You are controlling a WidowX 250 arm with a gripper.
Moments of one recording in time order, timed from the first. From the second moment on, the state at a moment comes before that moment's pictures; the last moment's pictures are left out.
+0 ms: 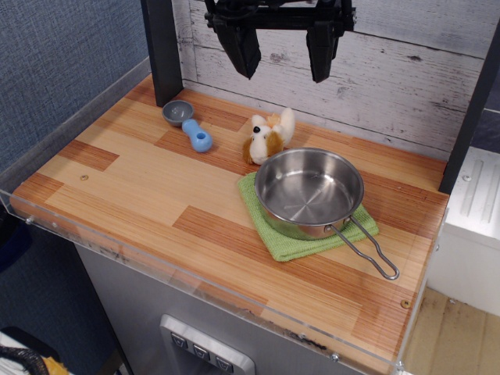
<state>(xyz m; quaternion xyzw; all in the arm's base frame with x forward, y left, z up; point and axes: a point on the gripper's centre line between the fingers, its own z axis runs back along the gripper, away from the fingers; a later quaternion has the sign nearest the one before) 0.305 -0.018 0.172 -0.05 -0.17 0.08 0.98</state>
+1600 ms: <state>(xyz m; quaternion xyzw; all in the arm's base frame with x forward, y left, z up) 0.379 0.046 0.087 -0.03 -0.16 0.13 0.98</state>
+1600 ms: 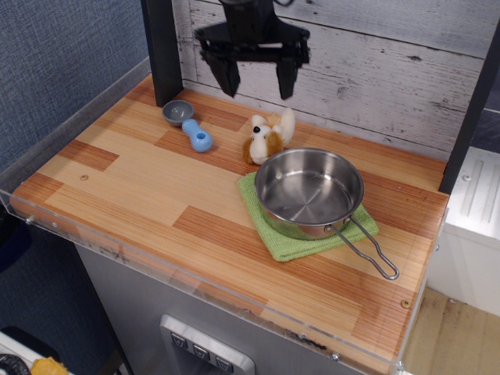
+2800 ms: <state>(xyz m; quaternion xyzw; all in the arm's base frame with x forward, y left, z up) 0.386 0.032 0.036 0.00 -0.08 0.15 0.99</state>
